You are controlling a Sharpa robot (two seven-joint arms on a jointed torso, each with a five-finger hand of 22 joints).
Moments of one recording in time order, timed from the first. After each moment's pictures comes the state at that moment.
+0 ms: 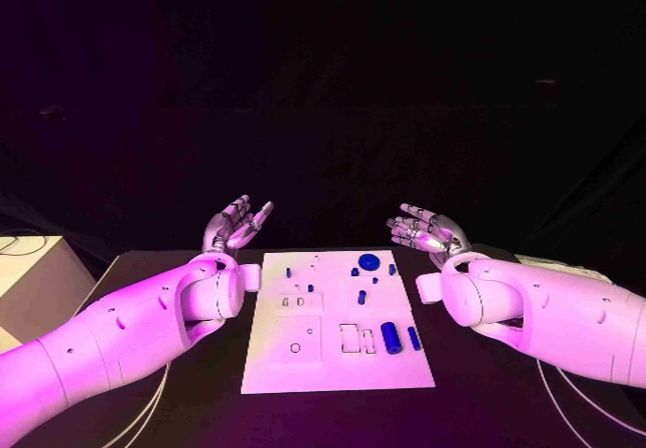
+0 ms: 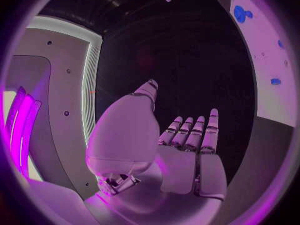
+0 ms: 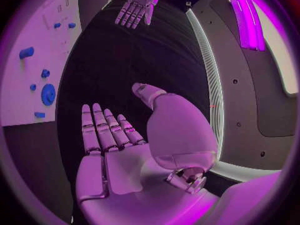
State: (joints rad) left arm 0.96 -0.67 0.22 1.26 -0.12 -0.61 0.43; left_hand 1.38 -0.10 0.14 0.28 0.18 0.27 0.14 0.04 0.04 0.27 0.18 0.03 0.03 0.31 0.23 0.03 0.04 0.07 0.45 0.28 0.04 0.05; right arm 1.17 -0.74 -0.11 1.38 -0.07 -0.54 0.35; right_hand 1.20 -0.10 0.47 0.07 0.31 0.36 0.15 0.04 0.10 0.47 0.26 0.04 0.04 0.58 0.23 0.05 0.07 0.10 0.50 0.28 0.04 0.05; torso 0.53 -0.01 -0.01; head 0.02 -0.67
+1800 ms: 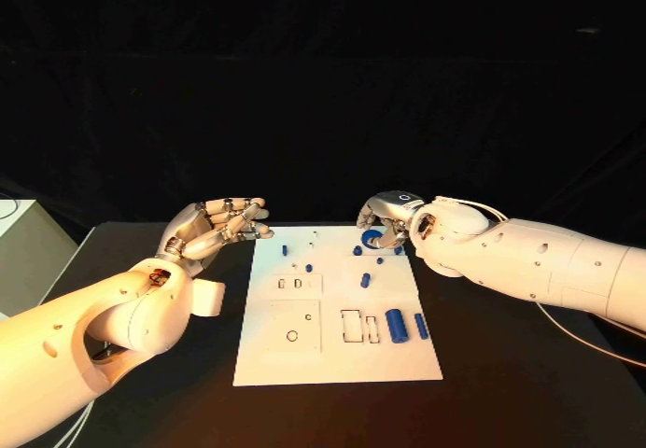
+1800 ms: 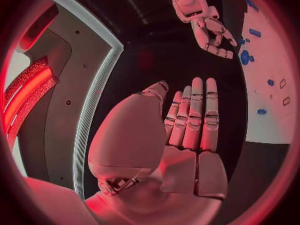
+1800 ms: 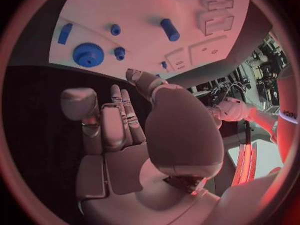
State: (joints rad) left arm 0.95 -0.90 0.28 1.65 -0.23 -0.33 0.40; left_hand 1.51 -0.11 0.27 0.29 0.19 0.89 0.22 0.18 0.12 1.08 0.16 0.09 0.07 1.10 0.10 0.34 0.31 0.17 1.02 0.21 0.25 0.11; right arm 1.30 -0.66 -0.11 1.18 -1.57 -0.28 -0.04; right_hand 1.34 -0.25 0.52 -0.02 0.26 0.99 0.16 0.14 0.19 1.07 0.10 0.08 0.07 1.46 0.01 1.31 1.06 0.14 1.43 0.09 1.03 0.82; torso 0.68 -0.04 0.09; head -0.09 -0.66
